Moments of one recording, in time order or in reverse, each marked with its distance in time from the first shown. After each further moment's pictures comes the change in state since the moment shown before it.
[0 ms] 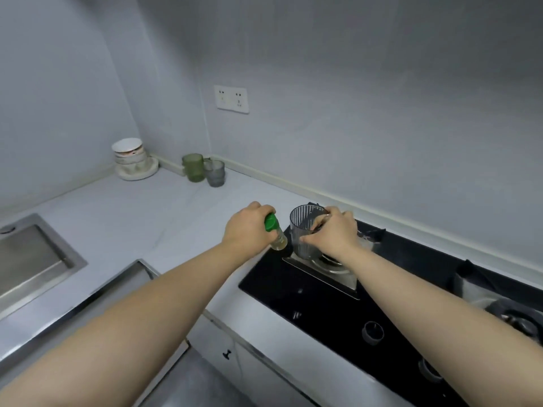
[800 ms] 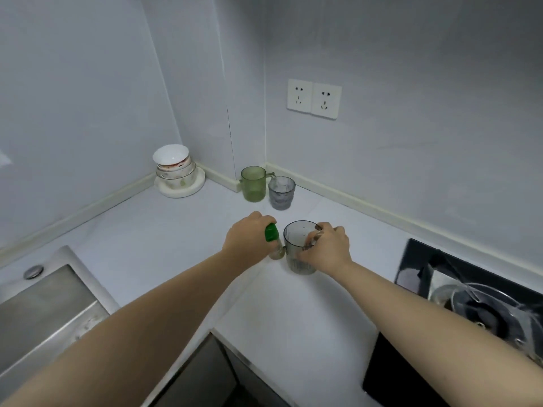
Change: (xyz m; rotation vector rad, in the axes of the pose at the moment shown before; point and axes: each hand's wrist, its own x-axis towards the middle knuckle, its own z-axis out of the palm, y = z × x) left_hand 0.159 -0.307 -0.047 0.032 -0.119 -0.082; right_hand 0.151 -0.218 0.218 0.004 -0.153 0.051
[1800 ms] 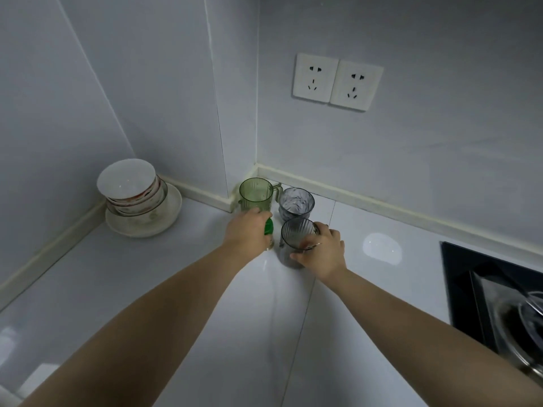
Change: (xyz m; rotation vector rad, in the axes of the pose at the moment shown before) left_hand 0.203 -0.141 0.028 0.034 -0.158 0.220; right_hand 0.162 -0.052 0.120 -0.174 0.105 0.122
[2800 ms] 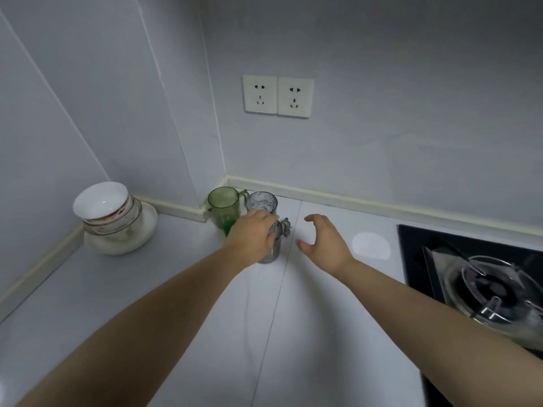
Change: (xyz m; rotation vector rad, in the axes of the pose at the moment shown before) left_hand -0.024 0.079 -0.007 0.090 0.013 0.304; right_hand -0.042 0.051 -0.069 0.183 0.090 -0.111
